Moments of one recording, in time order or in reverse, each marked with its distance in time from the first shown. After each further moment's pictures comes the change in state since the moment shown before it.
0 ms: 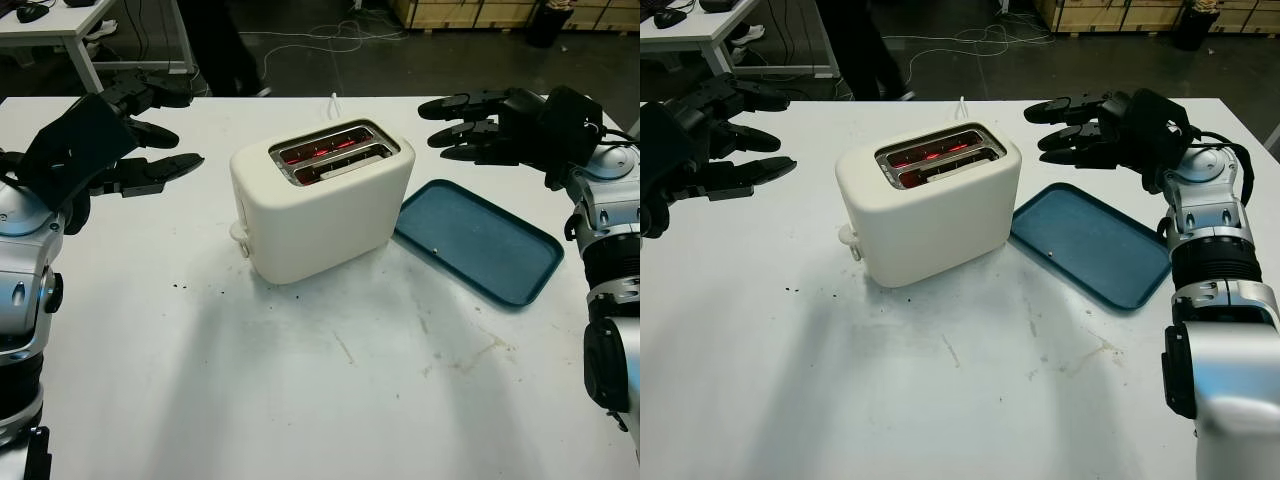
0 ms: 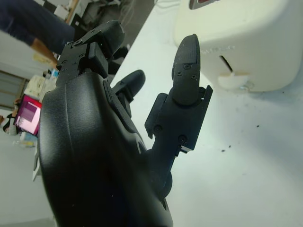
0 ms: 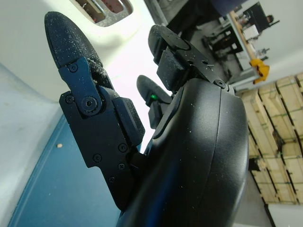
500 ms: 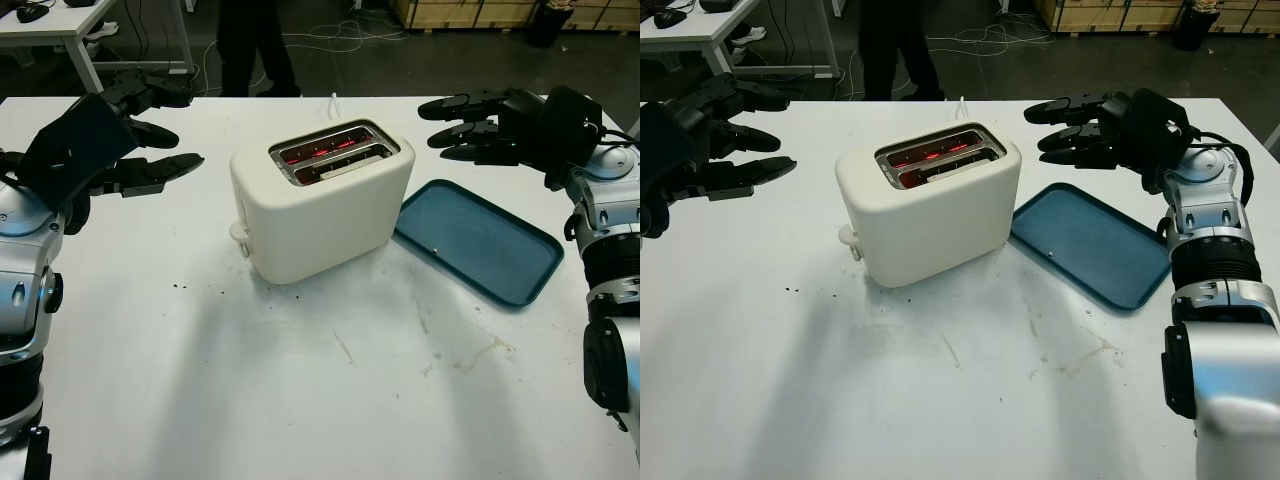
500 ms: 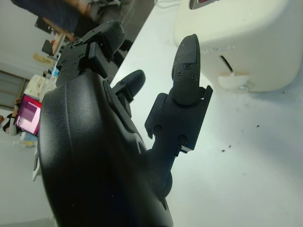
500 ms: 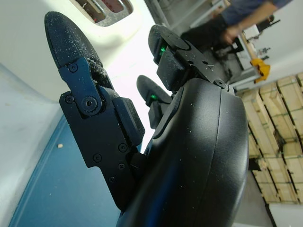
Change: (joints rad) left arm 0.000 0.000 0.000 0.000 0.000 0.000 0.000; right arm 0.000 0.001 0.000 0.000 0.000 0.004 0.000
